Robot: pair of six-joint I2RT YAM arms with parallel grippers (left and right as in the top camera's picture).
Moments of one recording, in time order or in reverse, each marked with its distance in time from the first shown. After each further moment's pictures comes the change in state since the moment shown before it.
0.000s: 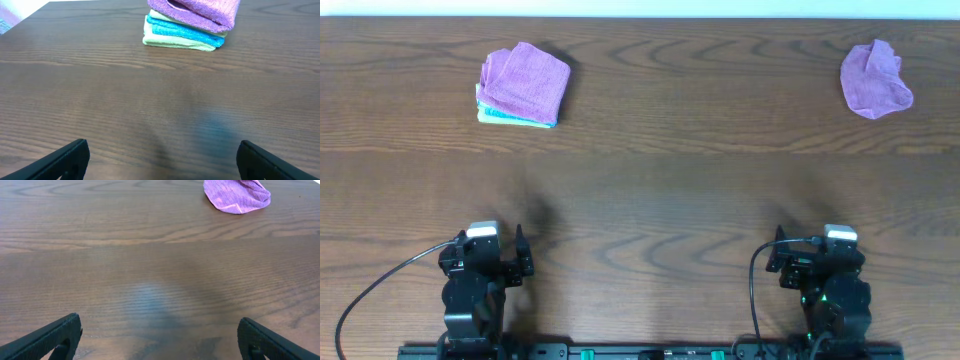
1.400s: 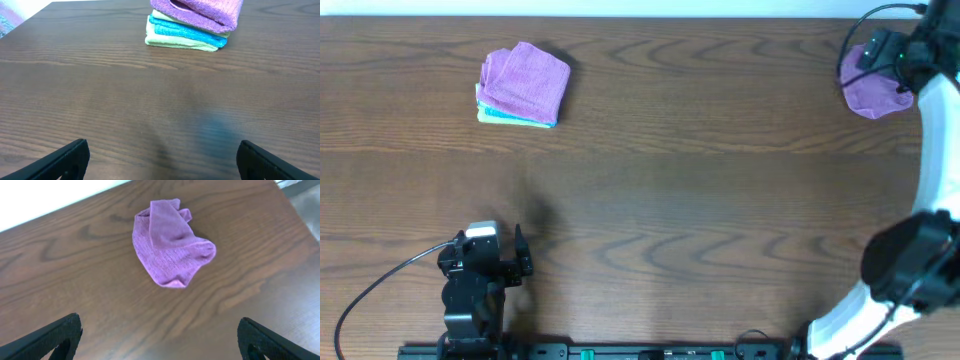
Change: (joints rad) left arm 0.000 -0.001 0.000 0.000 -0.011 0.000; right arm -0.329 1.922 1.755 -0.309 -0.010 0.070
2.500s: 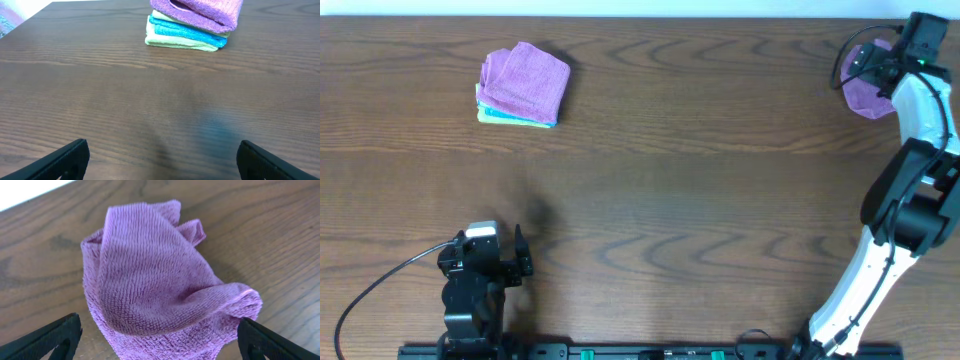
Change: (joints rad) left arm 0.000 0.000 0.000 0.000 0.000 0.000; right arm -0.077 0.407 0.018 0.429 -0.040 -0.016
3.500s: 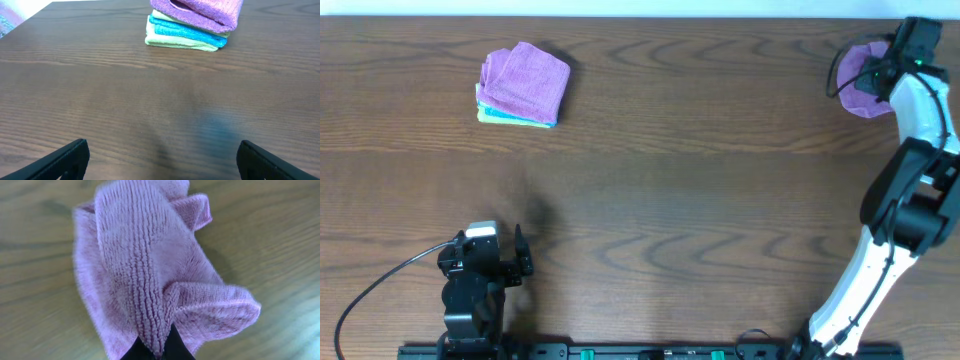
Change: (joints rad) left arm 0.000 0.000 0.000 0.000 0.000 0.000; right arm 0.011 -0.034 0.000 -0.086 0.009 -0.129
